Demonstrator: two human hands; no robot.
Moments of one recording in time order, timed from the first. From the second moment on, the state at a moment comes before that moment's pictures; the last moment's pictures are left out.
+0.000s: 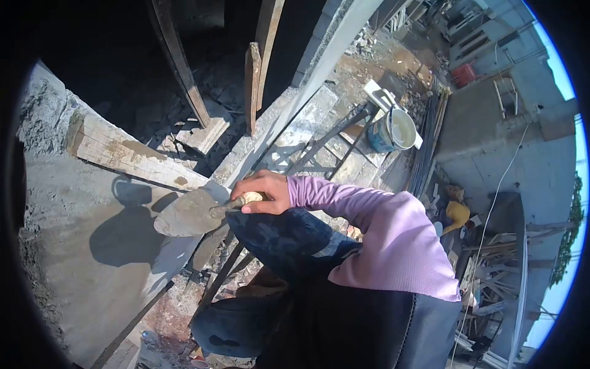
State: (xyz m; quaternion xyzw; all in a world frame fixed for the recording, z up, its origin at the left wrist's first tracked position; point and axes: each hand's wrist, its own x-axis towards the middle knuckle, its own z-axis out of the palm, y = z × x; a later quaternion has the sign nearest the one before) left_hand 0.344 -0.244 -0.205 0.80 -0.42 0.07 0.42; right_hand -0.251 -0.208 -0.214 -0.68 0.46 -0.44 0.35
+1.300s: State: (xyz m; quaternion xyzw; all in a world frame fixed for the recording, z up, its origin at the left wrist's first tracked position) left_hand 0.066 -0.325 -0.222 0.37 -0.92 -0.13 0.00; right_hand -0.791 0.223 -0.585 0.17 0.97 -0.16 0.07
